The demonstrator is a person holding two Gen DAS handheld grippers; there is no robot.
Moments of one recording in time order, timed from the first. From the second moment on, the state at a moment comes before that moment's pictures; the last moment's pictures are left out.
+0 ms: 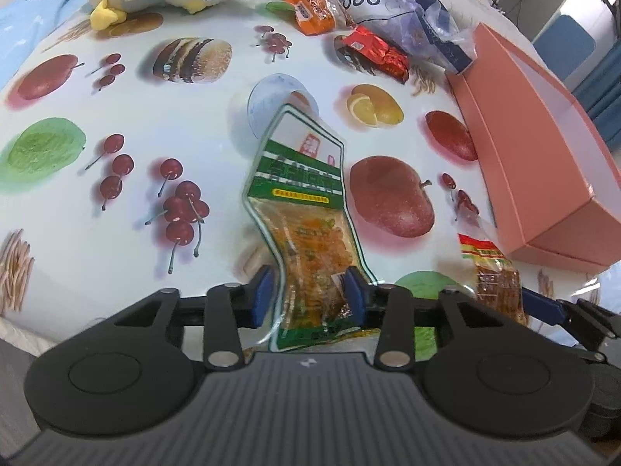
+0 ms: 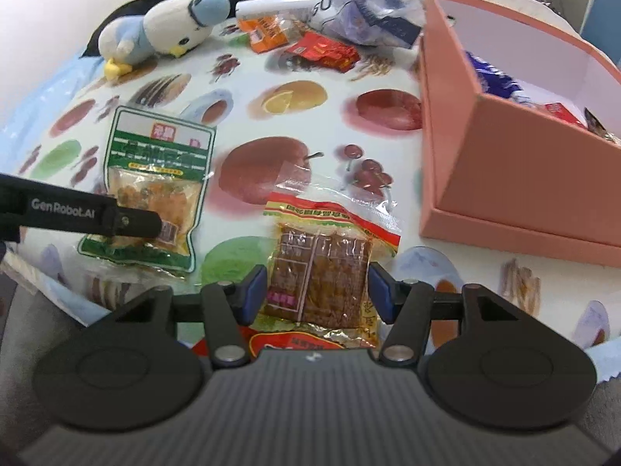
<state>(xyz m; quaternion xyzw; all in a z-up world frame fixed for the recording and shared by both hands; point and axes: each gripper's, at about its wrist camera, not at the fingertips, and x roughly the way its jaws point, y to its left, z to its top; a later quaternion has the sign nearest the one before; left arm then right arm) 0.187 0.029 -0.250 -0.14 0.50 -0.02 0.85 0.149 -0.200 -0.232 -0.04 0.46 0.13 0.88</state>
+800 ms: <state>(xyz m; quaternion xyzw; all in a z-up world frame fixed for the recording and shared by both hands) 0.156 -0.003 -0.180 -0.13 0.46 -0.03 0.88 0.121 -0.234 -0.173 0.00 0.42 0.12 0.90</state>
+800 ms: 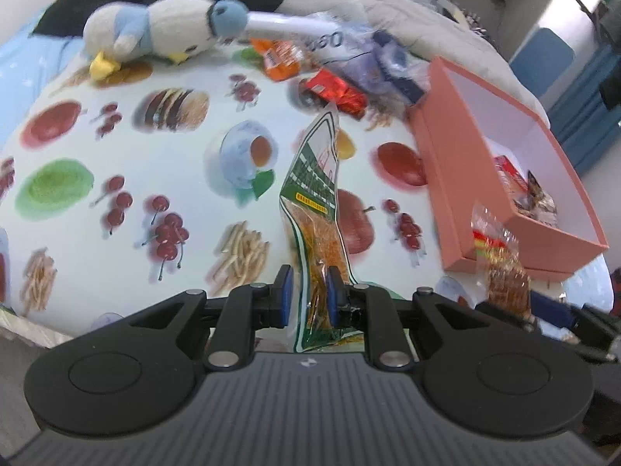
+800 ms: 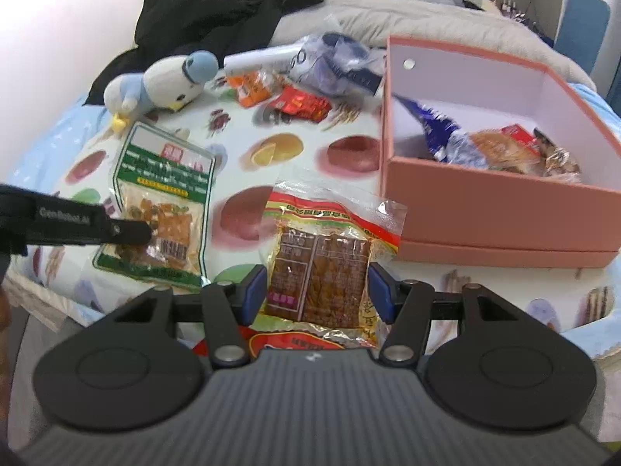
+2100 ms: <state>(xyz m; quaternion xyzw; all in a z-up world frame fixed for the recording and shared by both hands) 0.298 -0.179 -0.083 -0.10 0.42 -0.20 0.88 0.206 -0.379 -0.079 0.07 0.32 0.02 0.95</state>
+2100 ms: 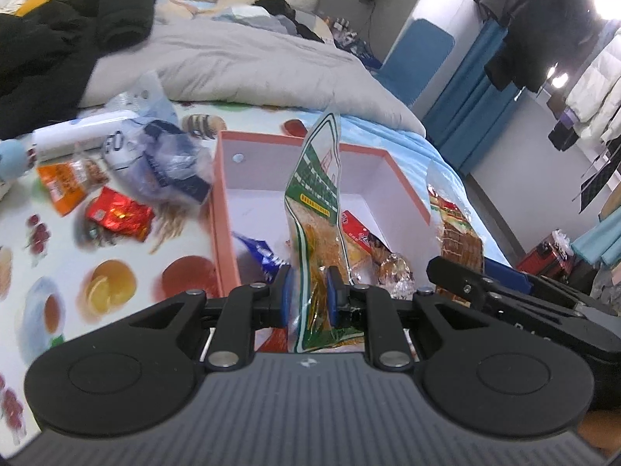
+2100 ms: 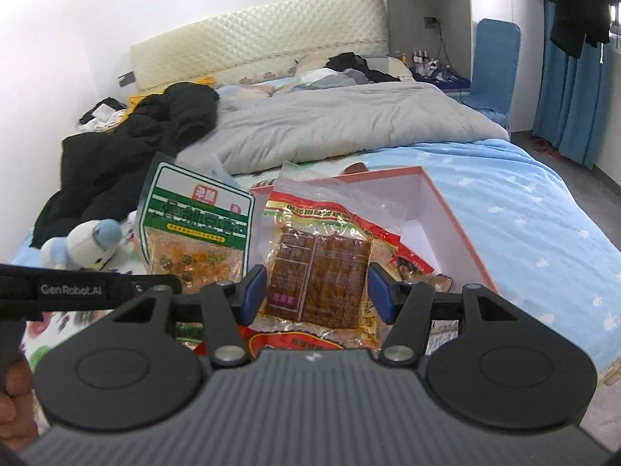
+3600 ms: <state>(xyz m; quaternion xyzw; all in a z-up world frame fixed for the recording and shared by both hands) 0.190 -0.120 -0.035 -0.08 0.37 -0.18 0.91 0.144 -0.356 -0.066 0.11 0.32 0.03 0.94</state>
